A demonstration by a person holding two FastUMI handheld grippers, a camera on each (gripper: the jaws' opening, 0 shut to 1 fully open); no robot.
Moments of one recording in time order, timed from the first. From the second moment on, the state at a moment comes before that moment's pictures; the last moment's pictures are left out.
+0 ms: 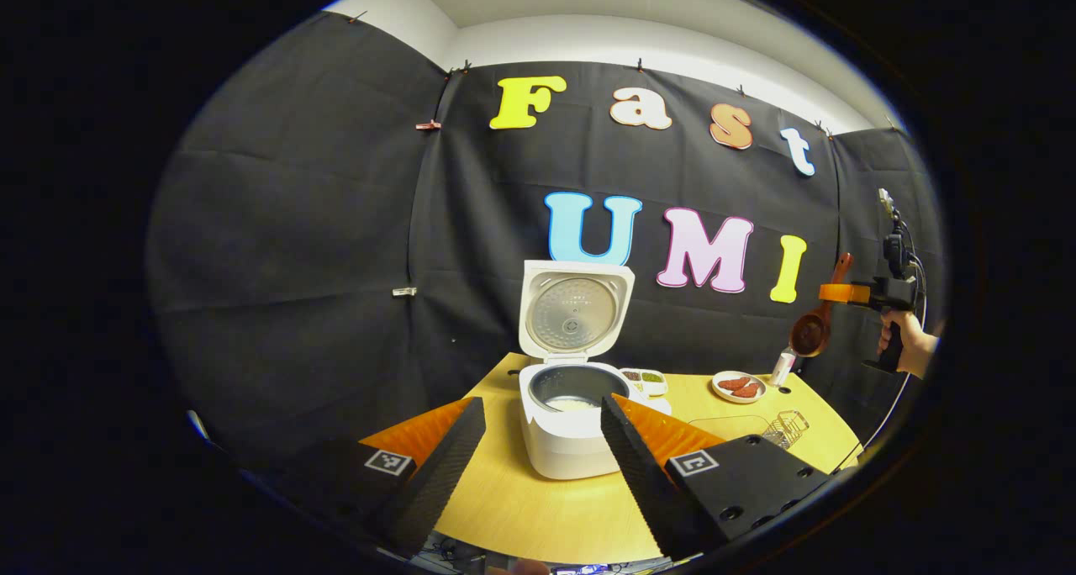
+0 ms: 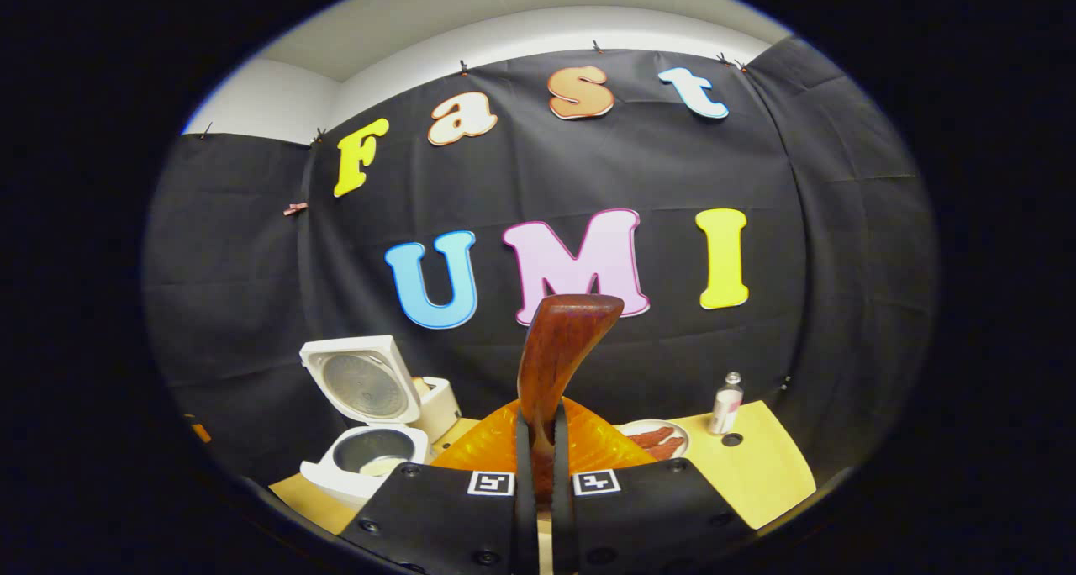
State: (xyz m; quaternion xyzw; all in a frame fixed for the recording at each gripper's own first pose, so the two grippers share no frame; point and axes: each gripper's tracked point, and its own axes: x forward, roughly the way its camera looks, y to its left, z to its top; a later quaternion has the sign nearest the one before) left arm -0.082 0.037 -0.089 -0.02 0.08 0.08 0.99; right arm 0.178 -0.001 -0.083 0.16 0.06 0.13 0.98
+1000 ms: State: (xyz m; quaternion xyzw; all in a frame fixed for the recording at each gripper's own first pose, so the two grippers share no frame) left arm -0.088 -0.013 -0.091 -0.01 0.12 0.11 0.99; right arm 0.192 -0.072 -0.325 0.25 0.21 0.04 0.94
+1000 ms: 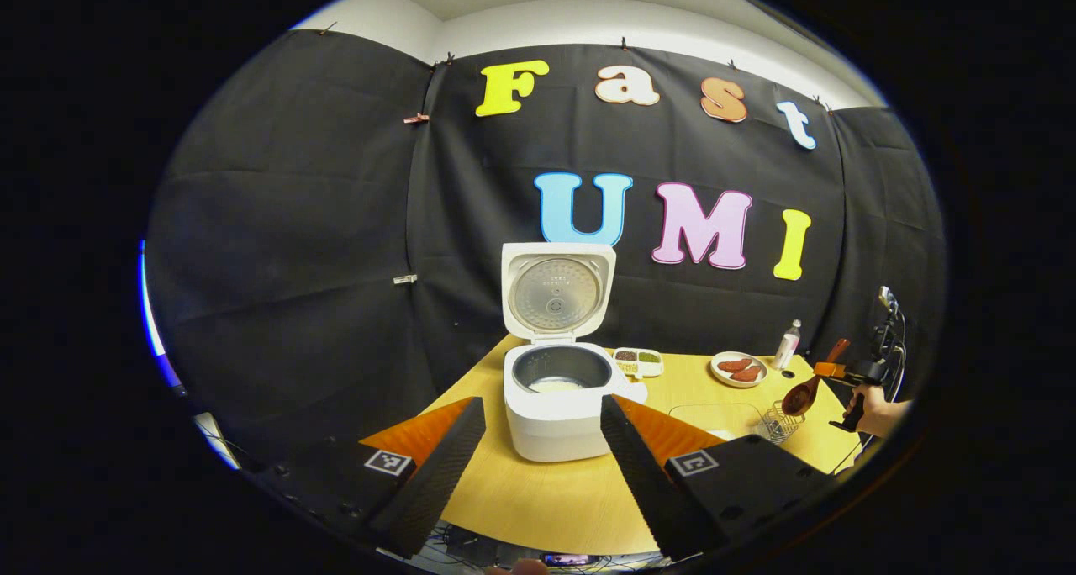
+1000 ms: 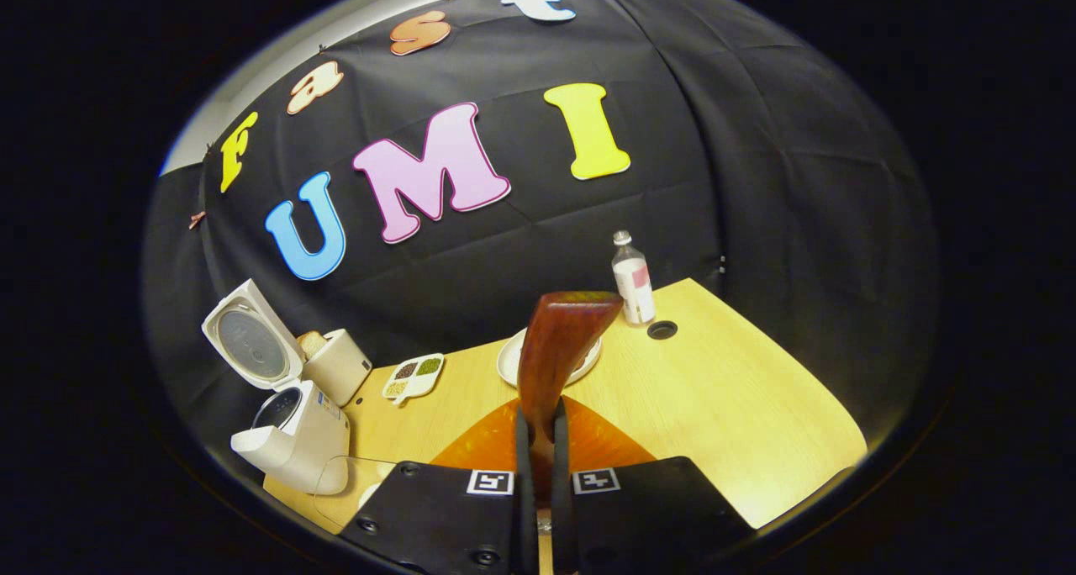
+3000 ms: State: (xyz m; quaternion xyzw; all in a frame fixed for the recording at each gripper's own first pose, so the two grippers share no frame) left arm 0.079 0.029 0.081 -0.02 -0.10 0.00 1.00; right arm 0.015 -0.123 -0.137 0.12 0.12 -0.09 0.98
